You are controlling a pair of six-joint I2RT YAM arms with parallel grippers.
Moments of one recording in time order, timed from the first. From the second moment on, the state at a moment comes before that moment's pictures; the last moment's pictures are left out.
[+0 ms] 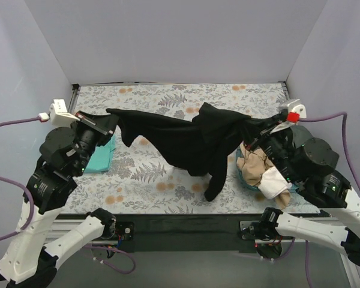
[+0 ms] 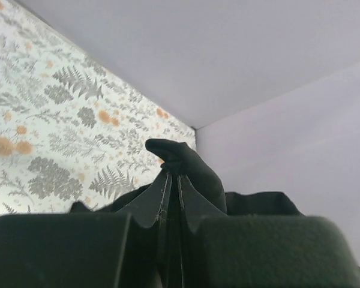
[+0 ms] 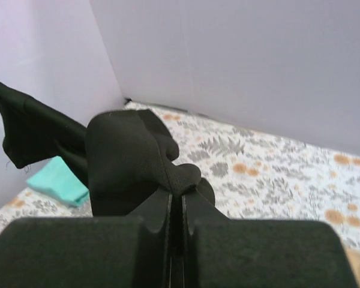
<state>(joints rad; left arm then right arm) -0.55 0.78 1.30 -0.65 -0.35 -0.96 1.05 0.73 1.17 -0.33 0.49 0.11</state>
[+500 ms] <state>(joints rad) -0.55 1.08 1.61 -0.72 -0.55 -0.92 1.05 0.93 1.38 -0.33 0.54 -0.06</state>
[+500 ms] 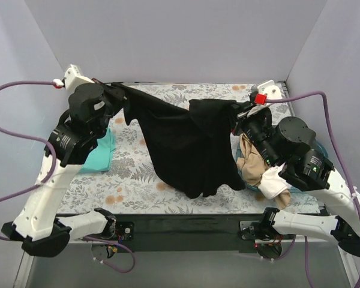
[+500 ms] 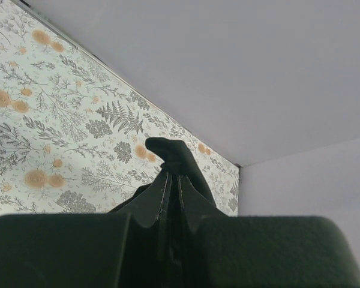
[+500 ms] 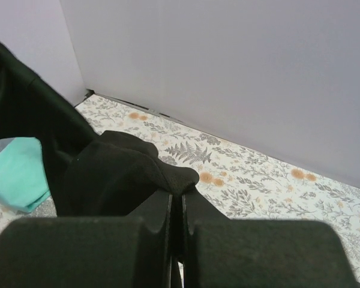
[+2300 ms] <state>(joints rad) -0.16 1.44 1.17 -0.50 -0.17 -0.85 0.68 1.52 1.21 -0.29 0.04 0.19</state>
